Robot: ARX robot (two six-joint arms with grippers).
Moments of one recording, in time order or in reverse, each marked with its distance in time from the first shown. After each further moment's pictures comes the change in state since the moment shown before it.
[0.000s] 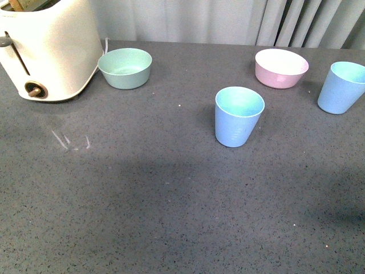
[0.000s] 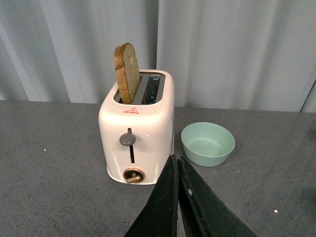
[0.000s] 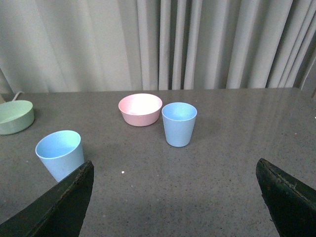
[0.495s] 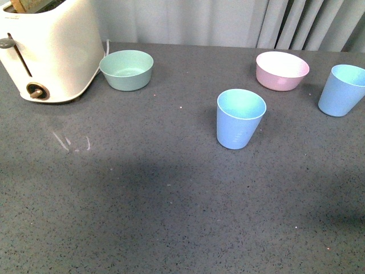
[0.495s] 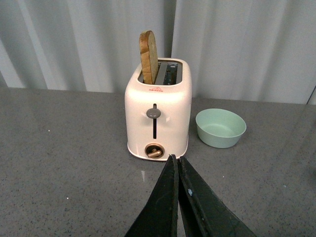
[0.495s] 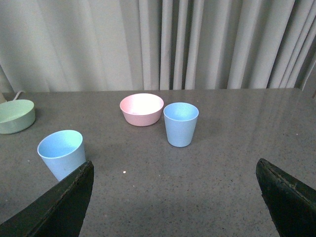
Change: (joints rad) left arm 0.122 -0.321 -0.187 -0.134 0.113 0.003; right arm 0.000 0.000 0.000 0.000 0.000 0.000
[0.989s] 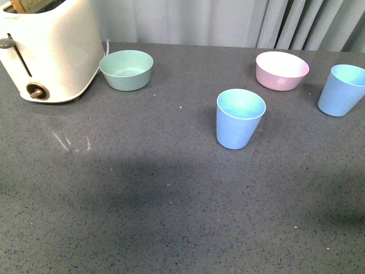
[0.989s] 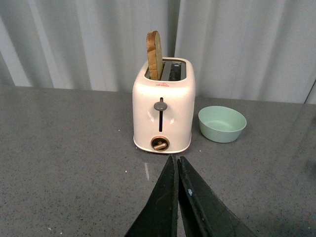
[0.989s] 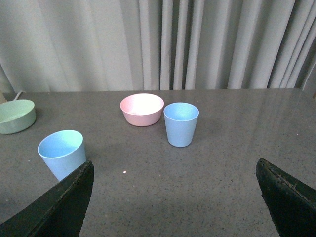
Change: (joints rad) left arm 0.078 -0.316 -0.074 -0.226 0.074 0.002; right arm 0.000 0.000 0.000 0.000 0.000 0.000
